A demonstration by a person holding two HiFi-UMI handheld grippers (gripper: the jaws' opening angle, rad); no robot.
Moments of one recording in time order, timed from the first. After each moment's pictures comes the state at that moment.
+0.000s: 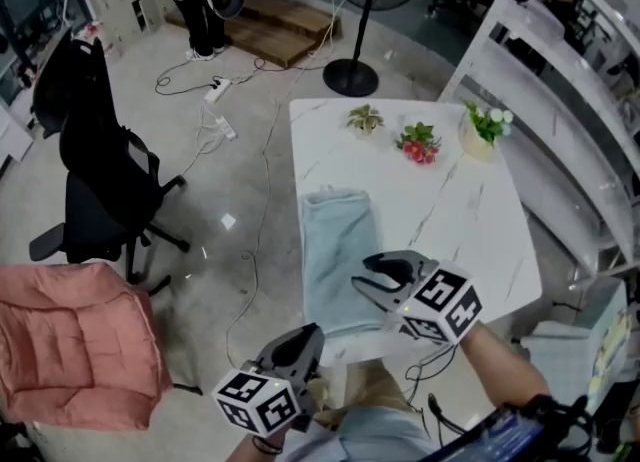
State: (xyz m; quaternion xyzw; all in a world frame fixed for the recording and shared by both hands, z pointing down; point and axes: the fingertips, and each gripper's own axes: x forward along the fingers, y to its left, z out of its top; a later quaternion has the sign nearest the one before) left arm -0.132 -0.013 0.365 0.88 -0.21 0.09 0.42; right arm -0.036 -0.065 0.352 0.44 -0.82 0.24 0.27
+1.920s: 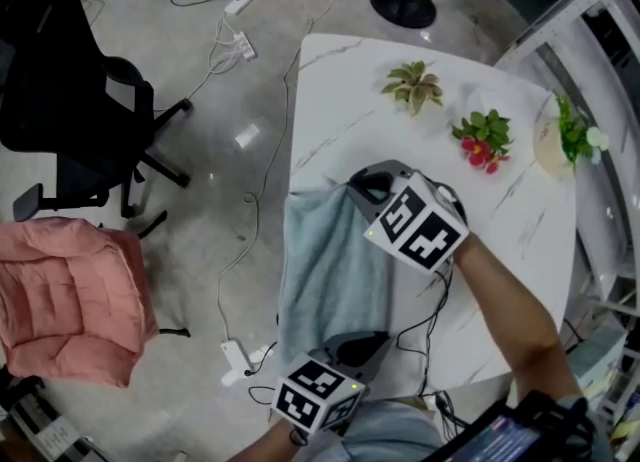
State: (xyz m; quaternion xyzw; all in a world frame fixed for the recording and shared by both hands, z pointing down) left arm 0.047 -0.013 0.460 0.84 -0.08 0.25 0.48; right arm 0.052 -0.269 0.489 0.33 -0.83 0.15 0.42
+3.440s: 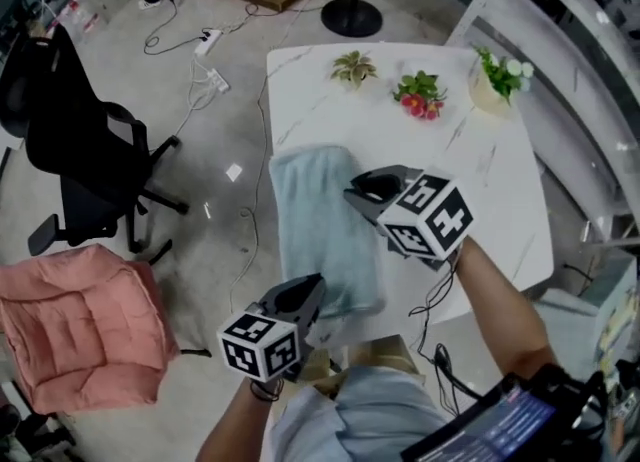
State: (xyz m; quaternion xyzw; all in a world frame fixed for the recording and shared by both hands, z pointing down) left arm -0.056 -0.047 0.428 0.88 -0.17 0.21 0.39; right arm 0.045 -0.157 0.392 0.44 -0.81 0.27 0.28
